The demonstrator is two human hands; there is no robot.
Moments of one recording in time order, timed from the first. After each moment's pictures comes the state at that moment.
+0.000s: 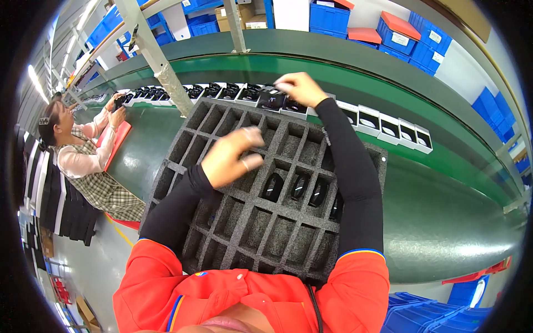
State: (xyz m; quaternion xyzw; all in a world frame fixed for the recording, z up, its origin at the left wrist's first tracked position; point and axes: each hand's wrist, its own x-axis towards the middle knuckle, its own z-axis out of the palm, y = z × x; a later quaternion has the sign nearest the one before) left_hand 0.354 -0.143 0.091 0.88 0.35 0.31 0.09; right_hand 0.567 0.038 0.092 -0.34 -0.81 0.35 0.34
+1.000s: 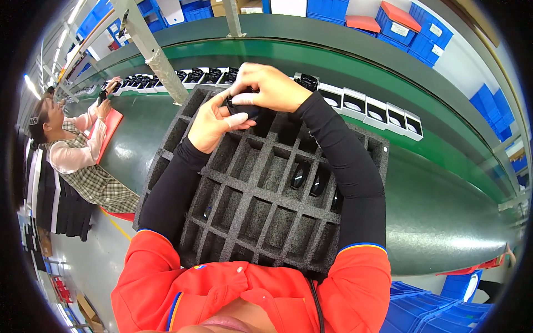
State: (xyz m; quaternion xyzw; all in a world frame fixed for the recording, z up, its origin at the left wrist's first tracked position) left_hand 0.347 -0.112 0.098 0.53 0.32 0.49 0.61; right_hand 0.521 -0.036 0.133 -0.10 -0.91 0.19 0.36
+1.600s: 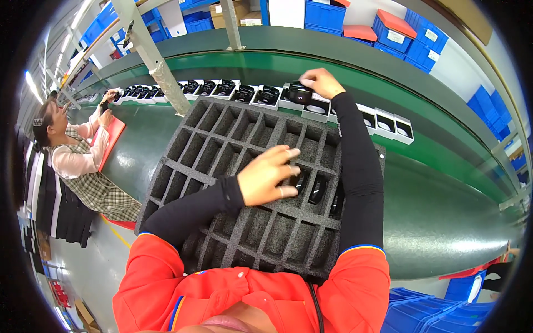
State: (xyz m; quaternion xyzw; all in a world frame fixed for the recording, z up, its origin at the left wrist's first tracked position) left_hand 0.420 -0.162 0.069 0.92 0.27 0.26 0.10; right_hand 0.632 0.066 0.086 -0.40 -0.84 0.21 0.30
